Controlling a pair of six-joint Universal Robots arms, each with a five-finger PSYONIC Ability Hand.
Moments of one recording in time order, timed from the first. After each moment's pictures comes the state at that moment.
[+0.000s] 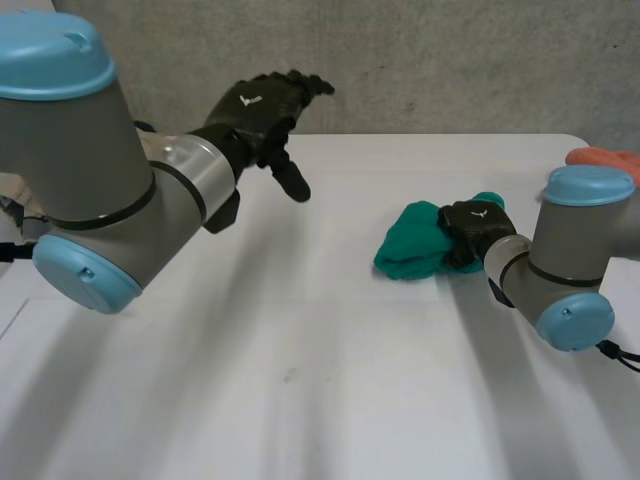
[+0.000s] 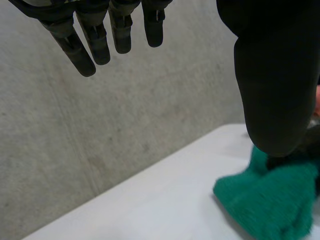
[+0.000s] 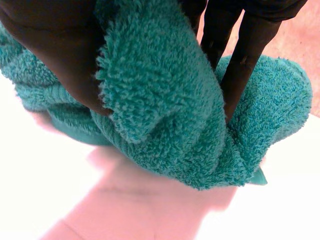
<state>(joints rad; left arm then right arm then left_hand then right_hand) 4.16 -2.03 -1.04 3.06 -1.41 3.14 1.88 -0.81 1.20 -0.06 1.43 2.96 0.19 0.20 0.20 0.20 0.05 1.04 1.15 1.15 1.19 0.93</state>
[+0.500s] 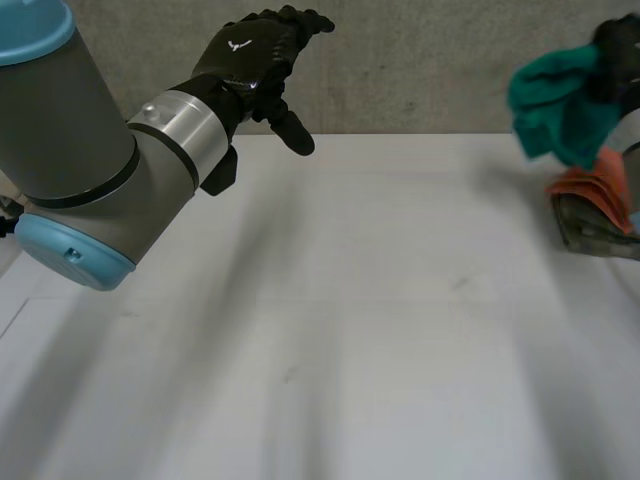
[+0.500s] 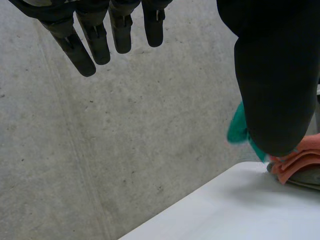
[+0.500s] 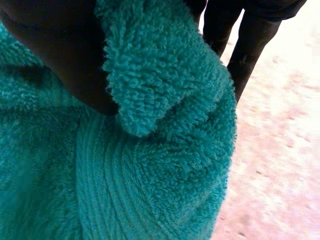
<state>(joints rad) 4.15 -1.99 -0.99 3.11 -1.42 3.11 1.56 -0.71 0.77 -0.51 1.37 3.07 0.19 0.20 0.20 0.20 0.05 1.04 1.15 1.16 1.19 0.94</state>
